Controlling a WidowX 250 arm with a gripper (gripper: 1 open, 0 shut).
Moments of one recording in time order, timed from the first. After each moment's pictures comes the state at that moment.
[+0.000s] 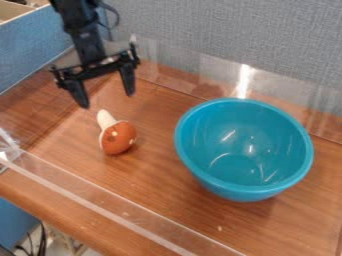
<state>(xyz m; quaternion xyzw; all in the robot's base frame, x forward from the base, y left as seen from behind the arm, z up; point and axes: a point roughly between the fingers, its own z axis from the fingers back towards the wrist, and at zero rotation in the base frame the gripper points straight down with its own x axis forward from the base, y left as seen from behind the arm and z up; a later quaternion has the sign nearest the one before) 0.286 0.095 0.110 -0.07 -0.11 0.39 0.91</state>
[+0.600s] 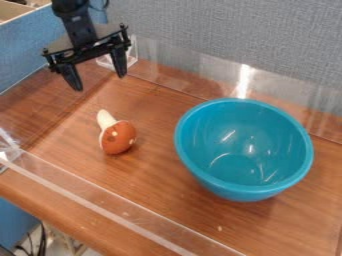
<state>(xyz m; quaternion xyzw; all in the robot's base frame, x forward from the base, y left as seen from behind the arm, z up) 0.304 0.108 0.110 -0.06 -0.13 0.40 0.90</state>
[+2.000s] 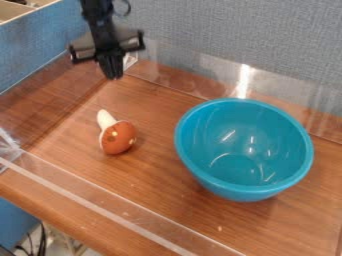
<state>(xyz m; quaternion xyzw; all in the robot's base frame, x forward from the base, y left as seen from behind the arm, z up) 0.351 0.122 0.078 -0.02 -0.14 0.35 0.93</state>
